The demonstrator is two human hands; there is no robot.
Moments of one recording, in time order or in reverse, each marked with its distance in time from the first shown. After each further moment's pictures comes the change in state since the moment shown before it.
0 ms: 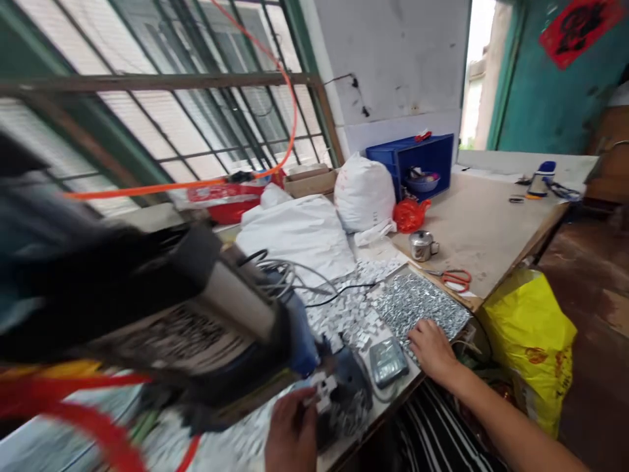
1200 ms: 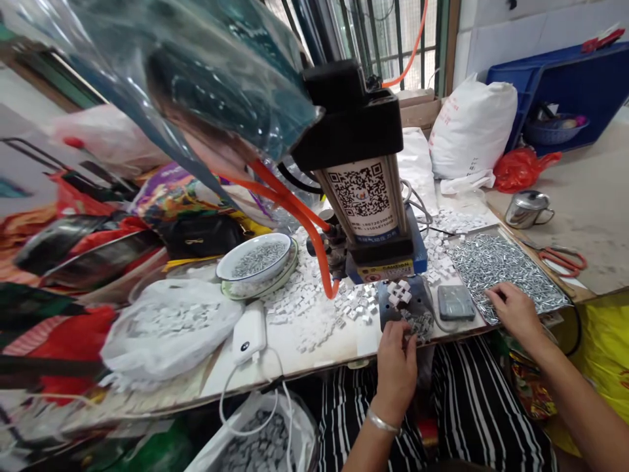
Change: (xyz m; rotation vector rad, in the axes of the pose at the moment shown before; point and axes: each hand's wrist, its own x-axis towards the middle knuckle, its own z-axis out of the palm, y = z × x) left_hand -0.102 0.027 0.025 -0.018 -0.072 0.005; right_hand -0.008 0.045 0.003 0.374 0.154 -0.059
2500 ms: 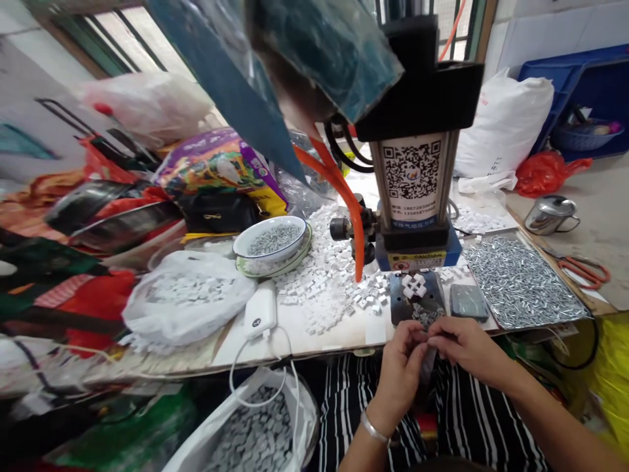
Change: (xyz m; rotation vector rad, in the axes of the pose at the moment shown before) left_hand -0.018 0.008 -0.017 -0.667 -0.185 -0.293; right_hand -0.039 -0.160 -0.002 0.528 -0.777 -0.075
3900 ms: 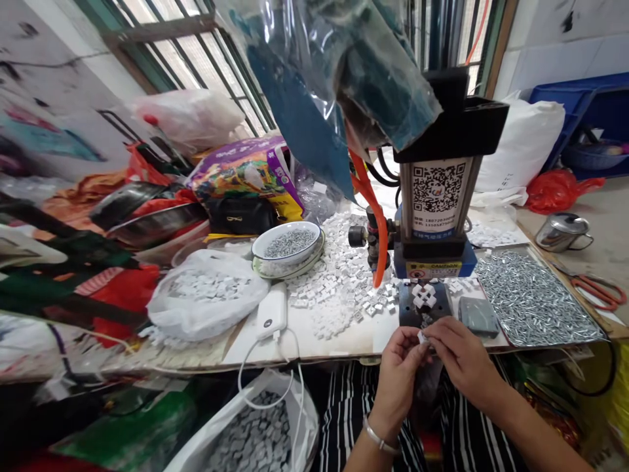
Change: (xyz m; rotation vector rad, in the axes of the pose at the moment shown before) left_hand 0.006 0.002 -0.006 -0.379 0.121 -0.074; right_hand 0.007 -0.001 0.030 -0.223 0.313 -0.410
